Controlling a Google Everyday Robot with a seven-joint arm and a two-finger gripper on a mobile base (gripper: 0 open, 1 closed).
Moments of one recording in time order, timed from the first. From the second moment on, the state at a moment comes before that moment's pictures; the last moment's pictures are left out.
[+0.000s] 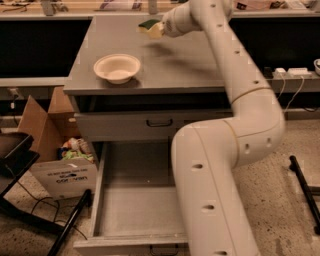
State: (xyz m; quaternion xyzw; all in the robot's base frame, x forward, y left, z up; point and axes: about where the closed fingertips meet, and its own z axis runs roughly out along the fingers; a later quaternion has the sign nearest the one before) arm 0.919 -0.004 0.895 -0.31 0.81 0.19 0.47
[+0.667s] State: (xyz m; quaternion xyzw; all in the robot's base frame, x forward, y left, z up) arm 0.850 -0.092 0.990 -0.30 0.81 0.16 0.48
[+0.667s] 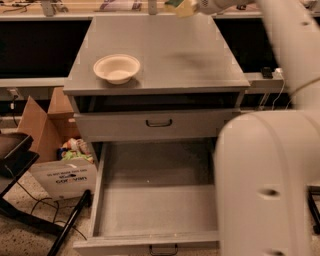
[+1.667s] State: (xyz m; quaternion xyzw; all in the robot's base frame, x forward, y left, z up) arm 0.681 -0.180 1.159 -0.23 0.67 0.17 0.68
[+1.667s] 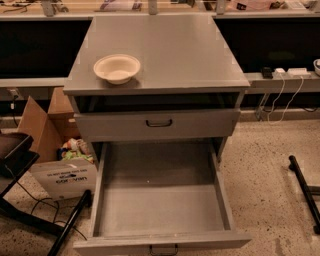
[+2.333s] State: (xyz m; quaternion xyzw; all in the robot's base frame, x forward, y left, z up) arm 0.624 -0.161 0.894 -0.16 0.76 0.34 0.54
